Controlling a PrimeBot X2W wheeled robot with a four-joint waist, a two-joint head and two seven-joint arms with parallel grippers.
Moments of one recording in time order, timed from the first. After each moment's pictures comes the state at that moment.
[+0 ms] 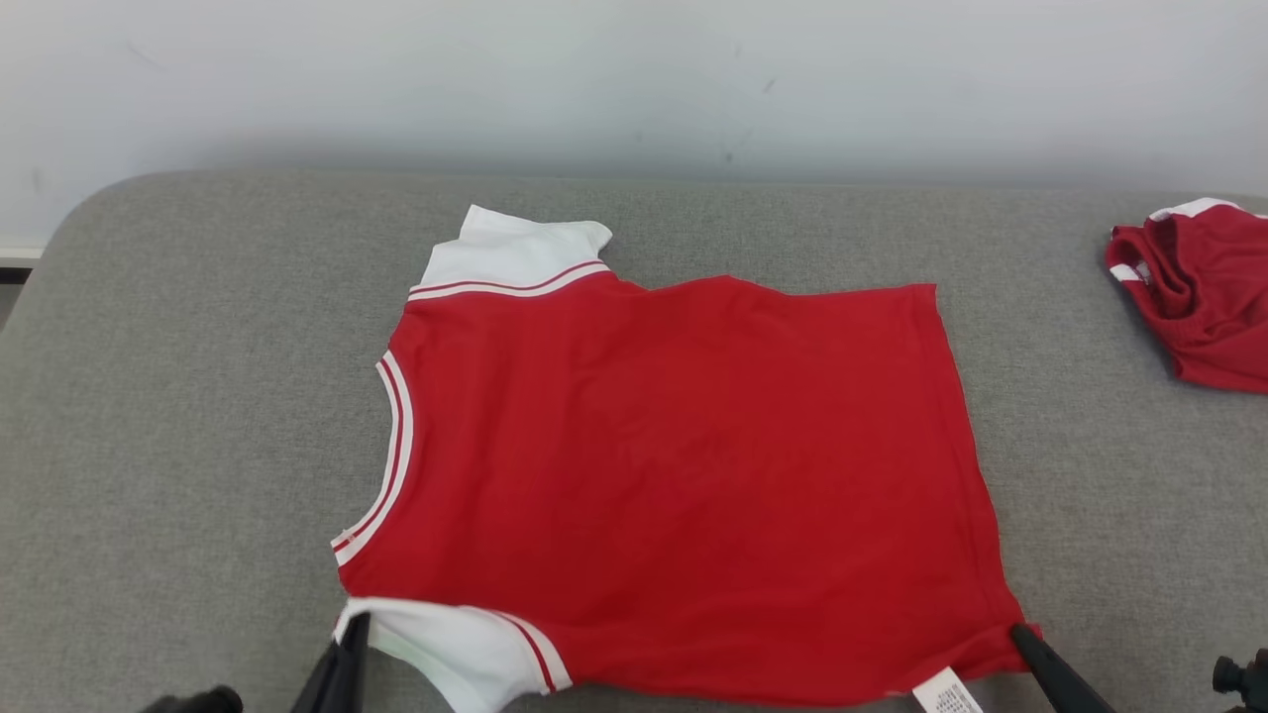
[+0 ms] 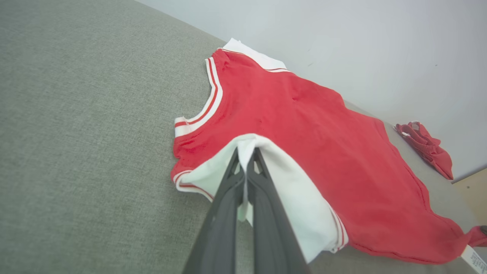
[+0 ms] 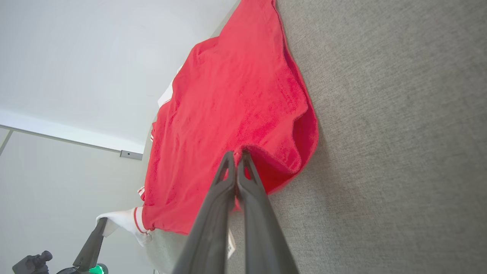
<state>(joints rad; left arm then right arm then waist) 0.08 0.37 -0.35 -0.01 -0.83 0.05 -0.18 0.18 -0.67 0.36 -0.06 1.45 0.13 -0.08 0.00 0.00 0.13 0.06</state>
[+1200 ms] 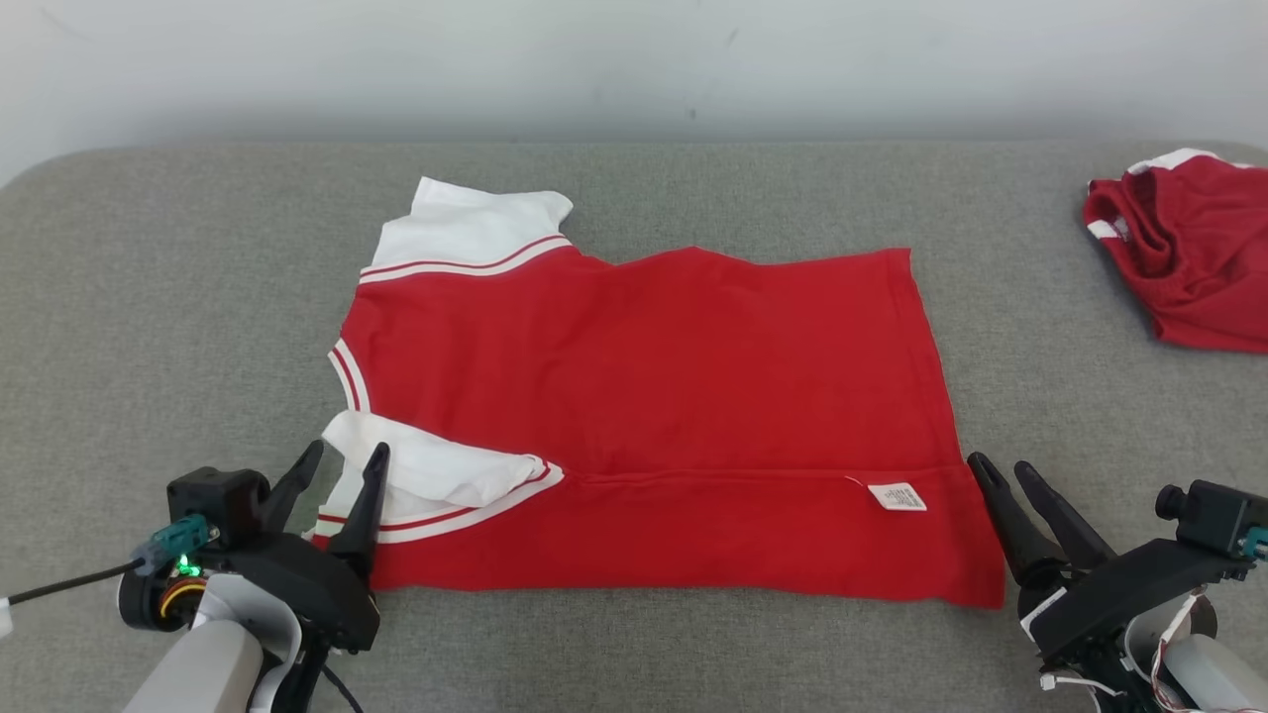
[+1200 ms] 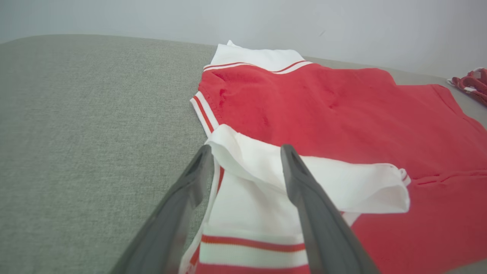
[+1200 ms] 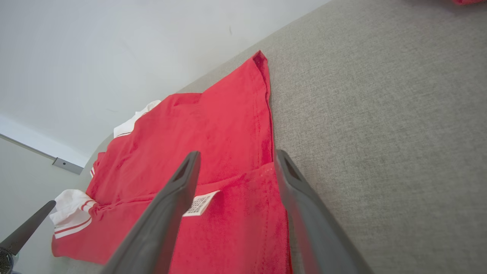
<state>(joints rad) -0.49 0.36 -0.48 0.62 -0.72 -0.11 -0.17 -0.25 -0.56 0.44 0.30 1.16 0.13 -0.12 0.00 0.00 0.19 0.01</state>
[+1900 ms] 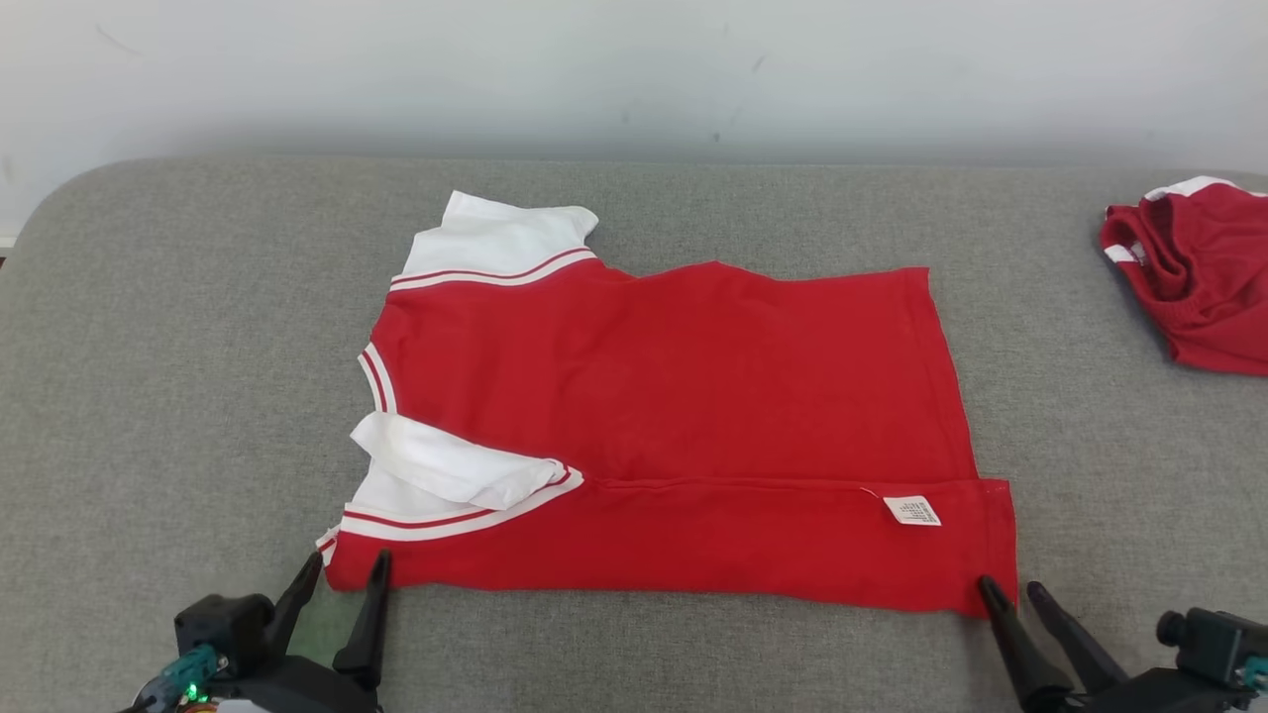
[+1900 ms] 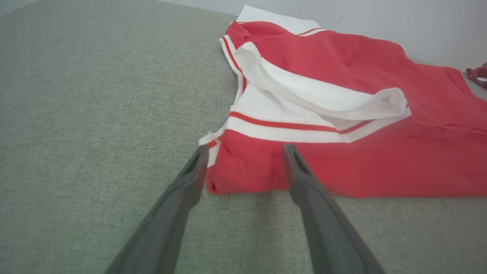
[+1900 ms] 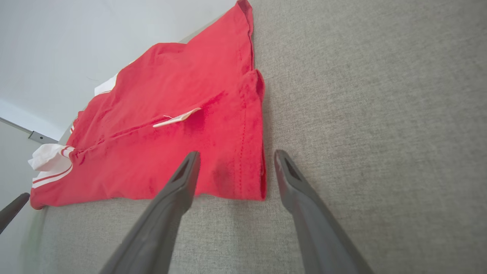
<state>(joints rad) -0.28 0.36 -0.45 0.53 -0.71 -0.05 -0.25 0.01 -0.51 0.32 0.24 0.98 0.13 -0.14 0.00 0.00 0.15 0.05</state>
